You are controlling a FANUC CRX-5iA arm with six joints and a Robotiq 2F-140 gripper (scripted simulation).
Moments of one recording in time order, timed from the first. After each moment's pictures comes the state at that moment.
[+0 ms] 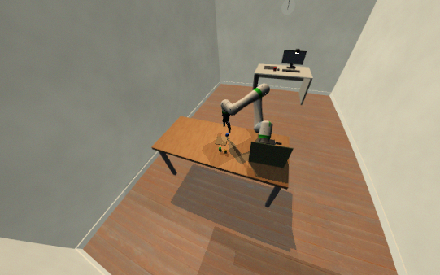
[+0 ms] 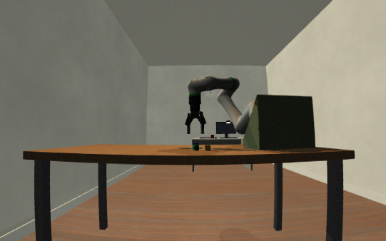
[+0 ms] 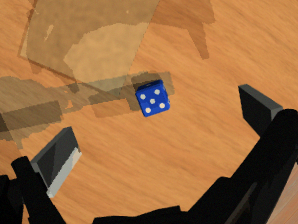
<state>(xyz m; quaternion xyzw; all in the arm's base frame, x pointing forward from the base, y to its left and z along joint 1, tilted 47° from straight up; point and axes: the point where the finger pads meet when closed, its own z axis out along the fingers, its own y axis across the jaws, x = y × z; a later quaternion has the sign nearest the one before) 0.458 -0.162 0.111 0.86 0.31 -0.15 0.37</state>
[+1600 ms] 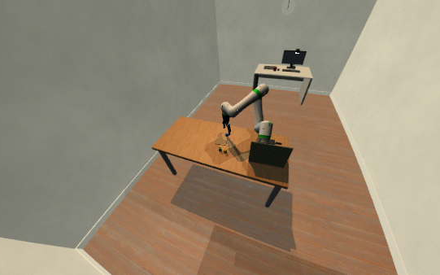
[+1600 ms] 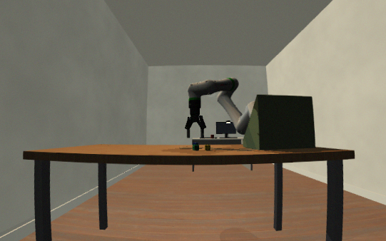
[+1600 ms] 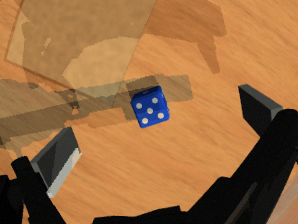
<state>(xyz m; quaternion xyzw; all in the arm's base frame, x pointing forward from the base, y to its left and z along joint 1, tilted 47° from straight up) 0.459 -0.184 0.091 0.86 0.31 -0.15 0.38</state>
